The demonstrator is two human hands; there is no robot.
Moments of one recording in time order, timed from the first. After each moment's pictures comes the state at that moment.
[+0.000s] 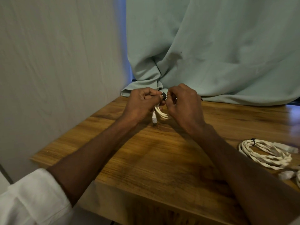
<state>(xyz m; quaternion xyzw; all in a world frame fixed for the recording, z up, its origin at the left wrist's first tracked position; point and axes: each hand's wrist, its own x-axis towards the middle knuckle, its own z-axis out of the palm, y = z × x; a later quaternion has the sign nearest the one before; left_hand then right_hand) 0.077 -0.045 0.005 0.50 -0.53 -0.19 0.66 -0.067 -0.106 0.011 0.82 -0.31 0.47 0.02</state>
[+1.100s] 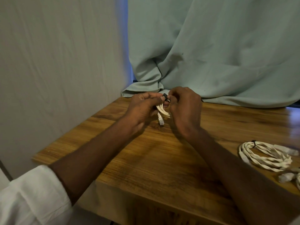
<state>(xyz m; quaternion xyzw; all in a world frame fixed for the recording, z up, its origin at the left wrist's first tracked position) 0.078 -0.053 -0.004 0.43 -0.40 -0.38 0.71 -0.055 -0.099 0.008 0.76 -0.37 0.54 -0.06</state>
